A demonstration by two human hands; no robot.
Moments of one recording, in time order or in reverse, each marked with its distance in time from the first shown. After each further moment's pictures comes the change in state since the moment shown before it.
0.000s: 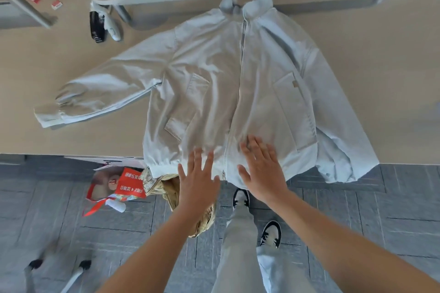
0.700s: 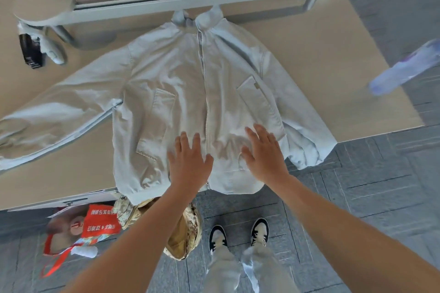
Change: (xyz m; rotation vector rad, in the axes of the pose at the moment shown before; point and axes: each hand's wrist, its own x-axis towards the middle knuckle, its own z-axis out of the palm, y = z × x) left_hand 0.060 0.021 -0.055 -0.063 0.098 0.154; right_hand 0.008 0.029 -0.039 0.158 0.124 0.334
